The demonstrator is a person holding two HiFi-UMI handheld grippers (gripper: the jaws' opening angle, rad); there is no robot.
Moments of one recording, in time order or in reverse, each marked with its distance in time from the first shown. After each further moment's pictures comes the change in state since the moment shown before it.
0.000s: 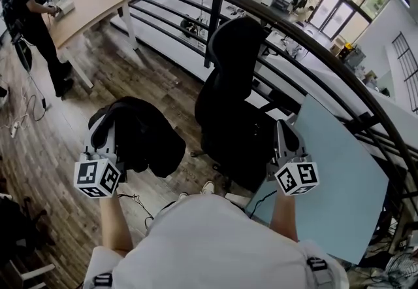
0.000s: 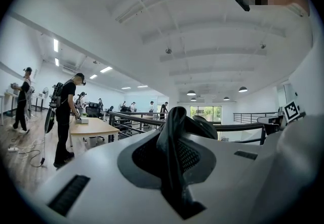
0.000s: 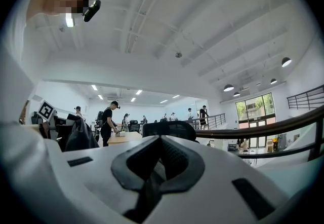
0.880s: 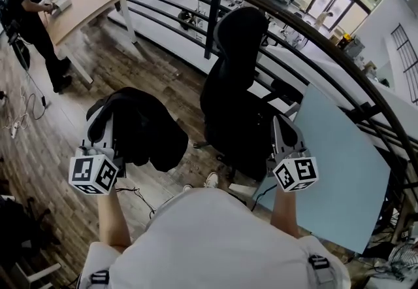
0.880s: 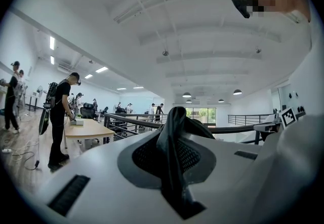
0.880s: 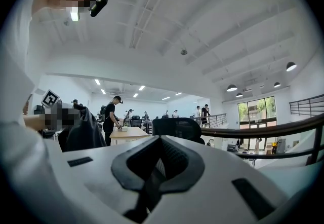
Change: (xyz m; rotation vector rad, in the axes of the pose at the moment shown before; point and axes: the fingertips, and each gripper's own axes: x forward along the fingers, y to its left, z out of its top) left arm -0.013 0.006 0.021 0.006 -0.018 -0.066; right arm -0.008 0.040 -0.008 -0.052 0.040 0.010
